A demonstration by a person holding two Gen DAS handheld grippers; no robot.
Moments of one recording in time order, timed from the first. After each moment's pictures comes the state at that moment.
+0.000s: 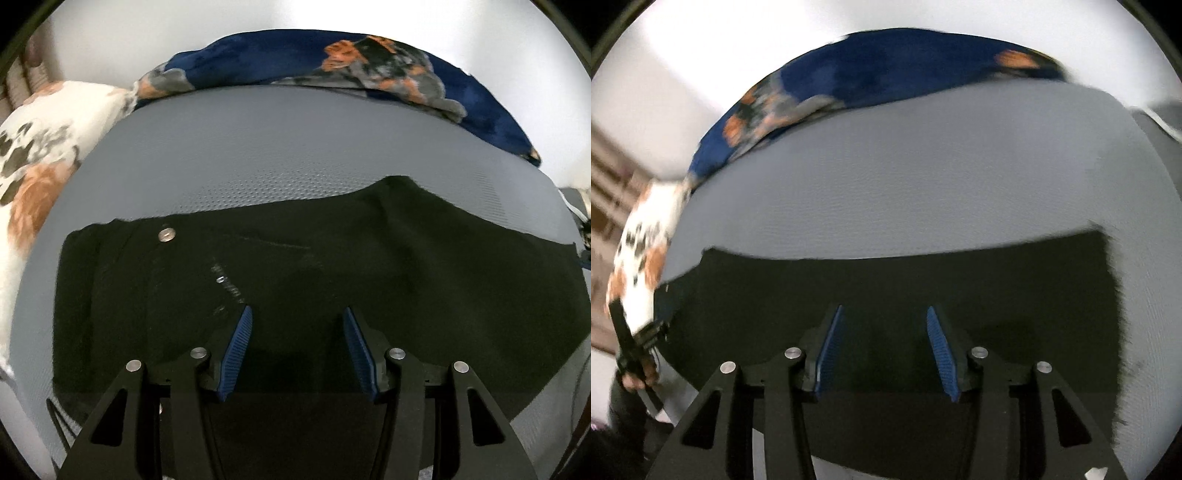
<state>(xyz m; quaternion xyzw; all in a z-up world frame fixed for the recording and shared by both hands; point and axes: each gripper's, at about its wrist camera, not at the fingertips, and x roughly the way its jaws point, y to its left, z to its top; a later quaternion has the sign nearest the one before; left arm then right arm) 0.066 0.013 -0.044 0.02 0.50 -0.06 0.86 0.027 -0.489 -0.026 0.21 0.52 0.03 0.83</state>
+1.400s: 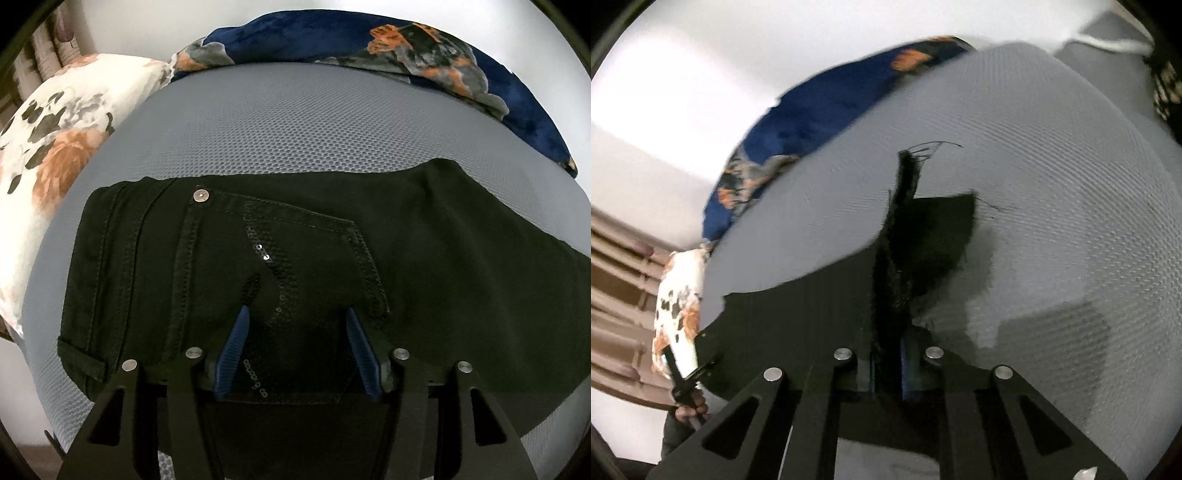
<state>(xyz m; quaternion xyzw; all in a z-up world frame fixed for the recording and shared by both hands) 0.062 0.022 -0.060 0.02 0.53 0.01 0.85 -0.017 -0.545 -0.012 0.33 0.47 0.04 0.82</state>
